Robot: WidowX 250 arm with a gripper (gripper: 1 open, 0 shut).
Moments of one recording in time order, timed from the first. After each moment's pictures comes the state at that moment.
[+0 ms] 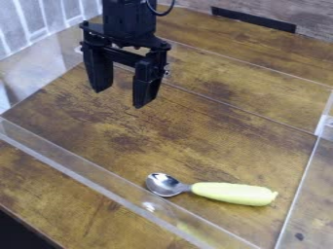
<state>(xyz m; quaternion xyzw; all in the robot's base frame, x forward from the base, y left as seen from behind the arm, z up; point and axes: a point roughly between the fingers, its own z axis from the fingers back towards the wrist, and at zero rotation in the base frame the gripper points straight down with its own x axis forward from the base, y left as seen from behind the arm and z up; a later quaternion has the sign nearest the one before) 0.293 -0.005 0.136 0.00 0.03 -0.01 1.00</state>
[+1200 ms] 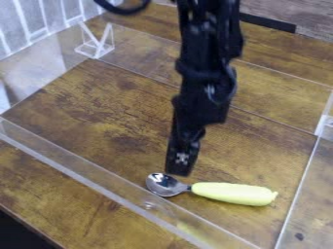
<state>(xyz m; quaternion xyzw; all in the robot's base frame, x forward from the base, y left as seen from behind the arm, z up) 0.305 -0.077 0.066 0.01 0.04 -0.57 0.82</state>
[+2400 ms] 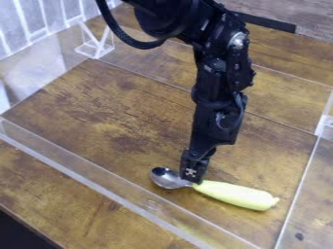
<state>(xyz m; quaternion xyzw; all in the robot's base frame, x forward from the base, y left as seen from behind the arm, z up) 0.336 -0.093 0.032 0.06 -0.03 -0.64 0.77</state>
